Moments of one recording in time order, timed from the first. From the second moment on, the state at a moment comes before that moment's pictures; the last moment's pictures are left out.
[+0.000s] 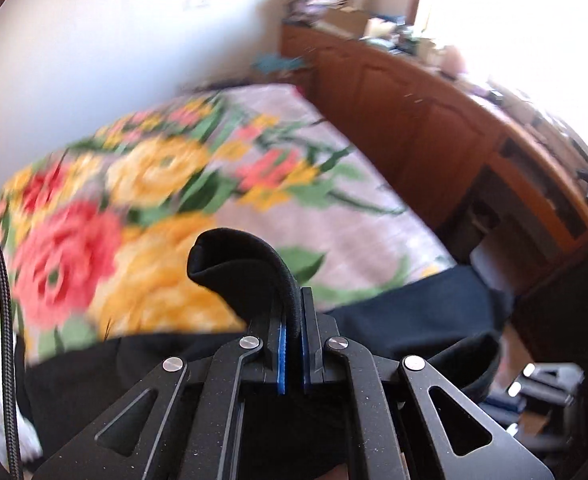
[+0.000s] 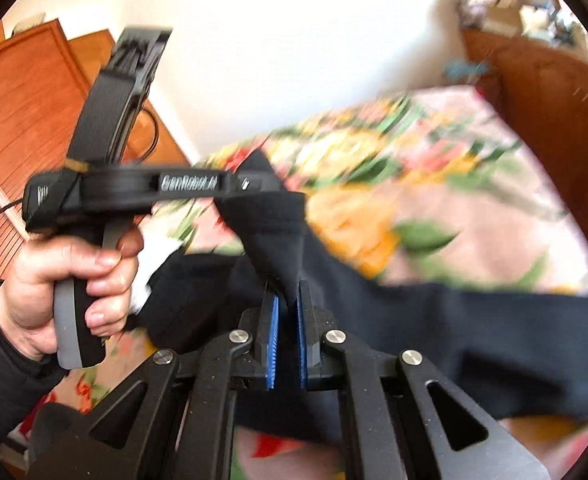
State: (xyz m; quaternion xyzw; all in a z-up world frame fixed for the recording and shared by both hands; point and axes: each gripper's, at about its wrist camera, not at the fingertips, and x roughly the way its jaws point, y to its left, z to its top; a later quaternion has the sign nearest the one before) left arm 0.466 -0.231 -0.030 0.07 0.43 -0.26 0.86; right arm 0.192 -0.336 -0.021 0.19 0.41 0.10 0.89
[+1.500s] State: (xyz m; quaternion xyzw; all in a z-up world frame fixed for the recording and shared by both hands) left arm 0.418 -0.130 0.148 0.08 0.34 -0.35 0.87; right arm 0.213 -0.280 0.156 0.10 0.34 0.10 0.93
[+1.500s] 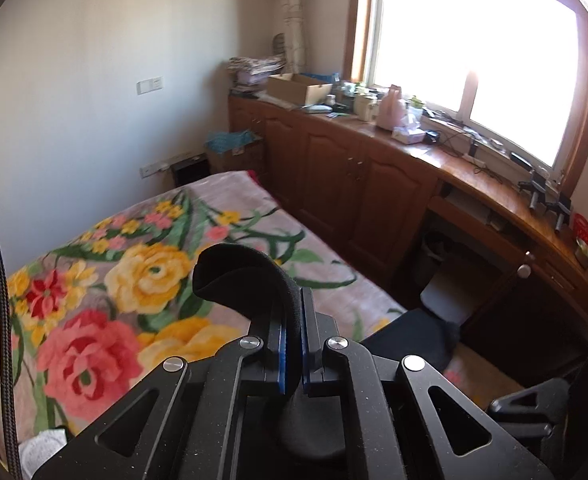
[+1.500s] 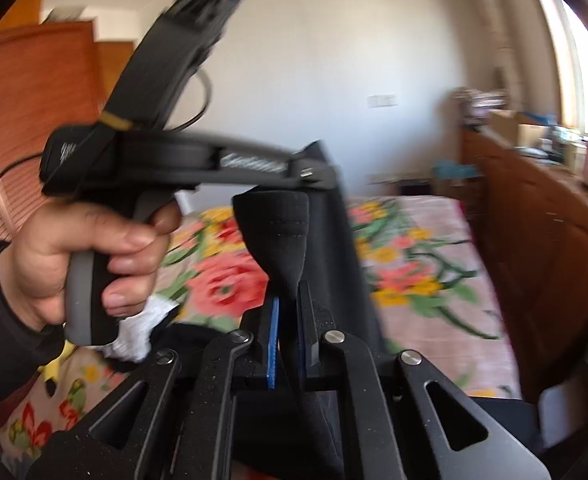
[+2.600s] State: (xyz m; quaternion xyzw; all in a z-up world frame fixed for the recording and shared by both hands) left arm 0.439 0.159 -0.195 0.03 0.52 -0.15 0.84; right arm 0.325 0.072 -0.219 0.13 0.57 0.28 0.76
